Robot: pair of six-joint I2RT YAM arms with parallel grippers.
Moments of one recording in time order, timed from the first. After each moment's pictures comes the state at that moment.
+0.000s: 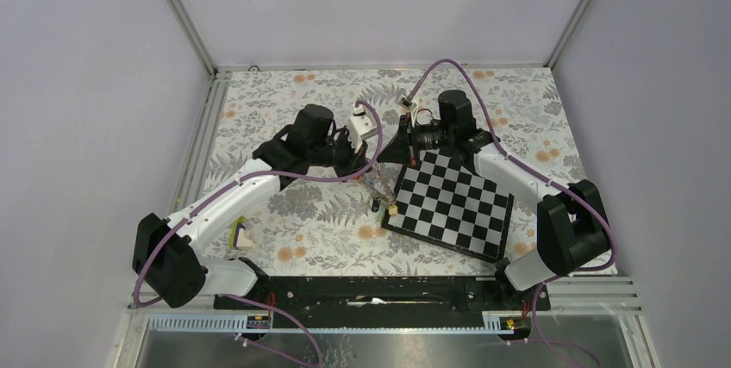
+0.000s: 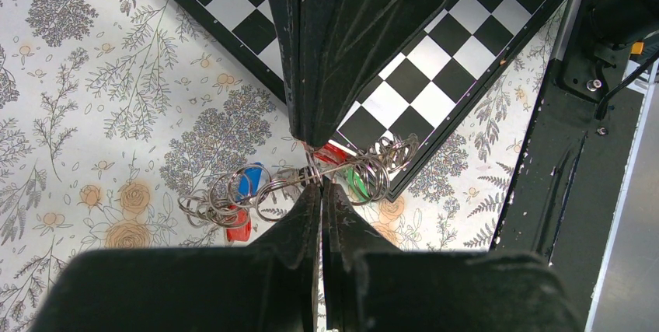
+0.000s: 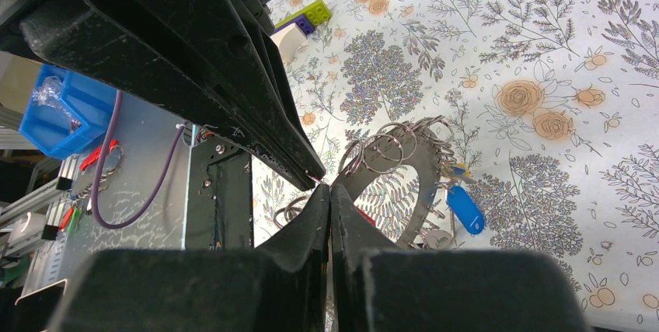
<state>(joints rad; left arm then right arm) -0.64 1.31 1.09 -0.39 0.52 0.19 0.47 1.52 1.03 0.06 -1.04 0.13</state>
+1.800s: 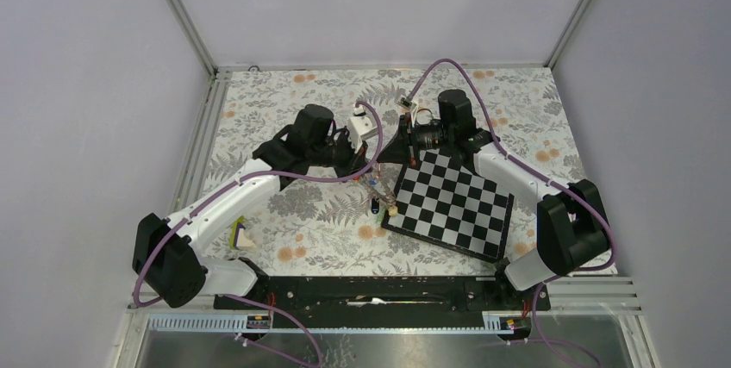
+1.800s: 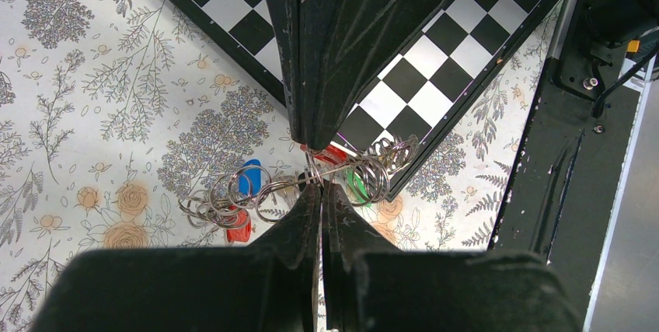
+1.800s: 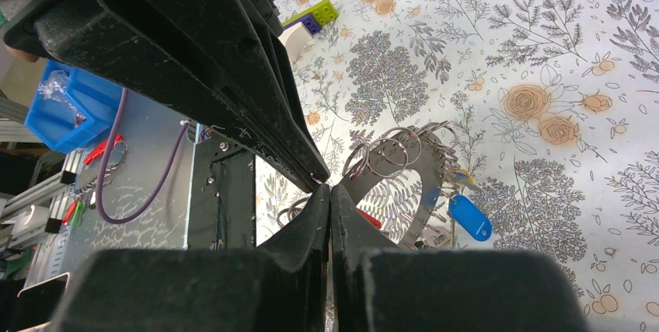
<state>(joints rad) -0.64 1.31 1.09 -0.39 0.53 0.19 0.47 1.53 1.03 0.06 -1.06 0.12</state>
